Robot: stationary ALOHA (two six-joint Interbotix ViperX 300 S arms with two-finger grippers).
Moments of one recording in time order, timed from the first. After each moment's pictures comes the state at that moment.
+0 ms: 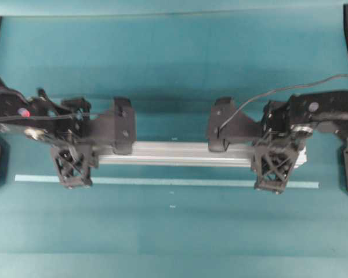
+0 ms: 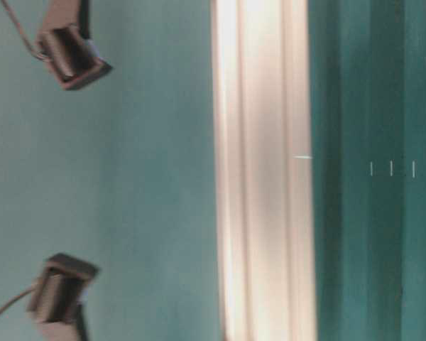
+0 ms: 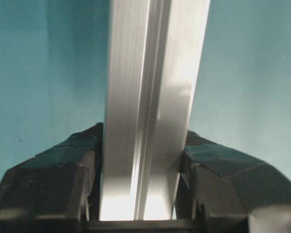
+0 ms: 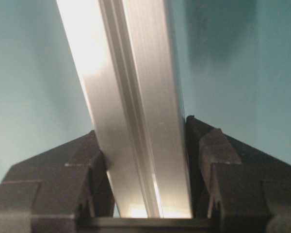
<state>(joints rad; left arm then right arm) 0.04 -0.15 0.60 0.04 0.85 -0.10 -0.05 -0.12 0.56 0.09 1.04 0.10</state>
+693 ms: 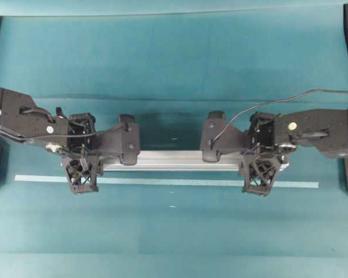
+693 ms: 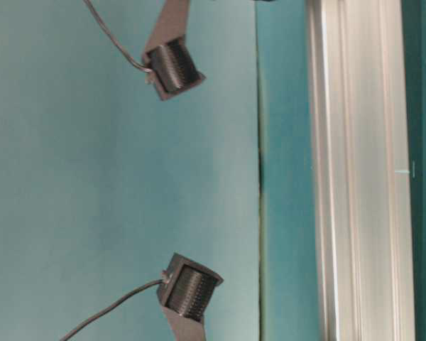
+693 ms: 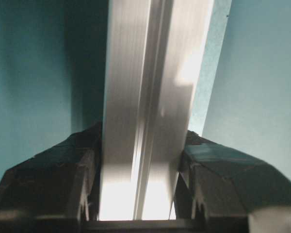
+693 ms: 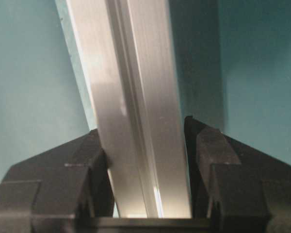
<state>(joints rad) 0.04 0.00 0.71 0.04 0.65 -0.11 -0.03 0.01 0.67 0.05 0.75 0.10</state>
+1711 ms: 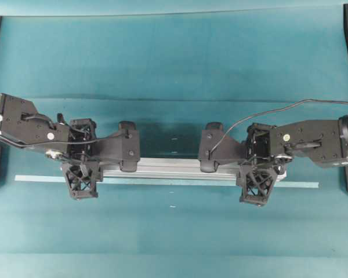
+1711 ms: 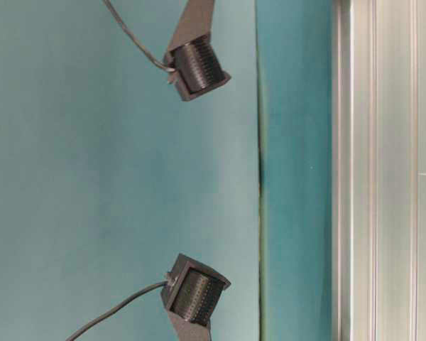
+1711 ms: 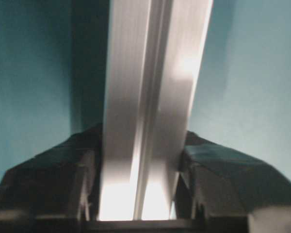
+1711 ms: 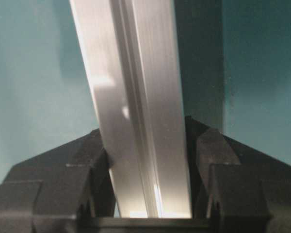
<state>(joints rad) 0.00 0.00 0.71 0.04 0.63 -0.12 0.01 0.05 0.69 0.08 0.69 0.12</state>
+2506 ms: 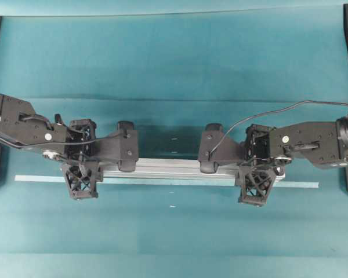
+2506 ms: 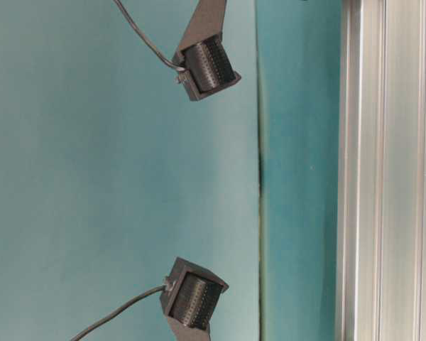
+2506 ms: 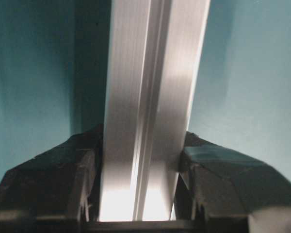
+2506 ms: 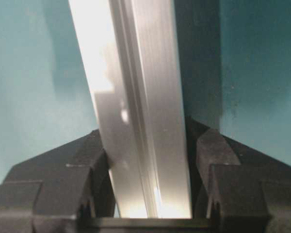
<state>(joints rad) 0.00 0.00 0.73 0.04 0.58 -0.13 0.01 0.06 0.70 0.08 0.64 0.12</state>
